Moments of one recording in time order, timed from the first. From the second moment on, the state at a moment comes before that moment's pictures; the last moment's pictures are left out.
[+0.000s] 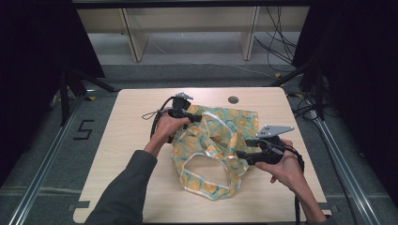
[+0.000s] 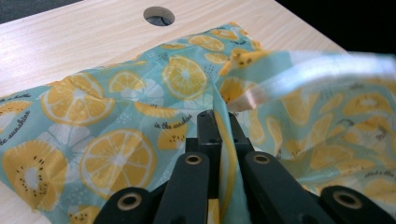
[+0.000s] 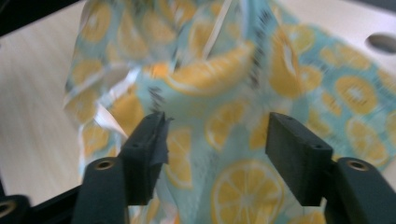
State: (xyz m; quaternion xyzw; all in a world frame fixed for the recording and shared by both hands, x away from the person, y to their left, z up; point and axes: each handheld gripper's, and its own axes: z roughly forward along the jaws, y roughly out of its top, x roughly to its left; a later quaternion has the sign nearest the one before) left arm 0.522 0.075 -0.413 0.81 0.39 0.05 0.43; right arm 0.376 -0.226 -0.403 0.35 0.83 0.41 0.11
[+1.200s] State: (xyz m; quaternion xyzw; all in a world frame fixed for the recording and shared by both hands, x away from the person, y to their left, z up) left arm 0.518 0.105 -0.395 0.78 0.38 0.02 0.50; right arm 0.489 -0.224 -0.384 0.38 0.79 0.44 0.19
